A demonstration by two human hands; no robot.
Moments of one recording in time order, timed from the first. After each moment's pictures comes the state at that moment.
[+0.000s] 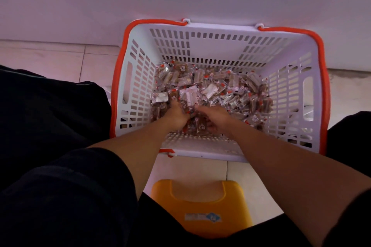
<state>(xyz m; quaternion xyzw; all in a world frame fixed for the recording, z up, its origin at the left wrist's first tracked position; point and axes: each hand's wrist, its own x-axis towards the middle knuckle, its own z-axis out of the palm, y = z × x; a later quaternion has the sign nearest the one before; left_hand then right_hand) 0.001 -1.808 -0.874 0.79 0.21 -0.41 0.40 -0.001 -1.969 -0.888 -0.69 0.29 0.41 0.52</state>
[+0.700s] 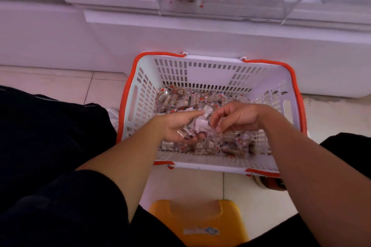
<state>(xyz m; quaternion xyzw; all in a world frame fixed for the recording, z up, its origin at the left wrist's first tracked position) 0.027 -1.808 -0.795 0.49 0.23 -0.58 0.61 0.051 -2.033 -0.765 -0.62 0.03 0.57 0.54</state>
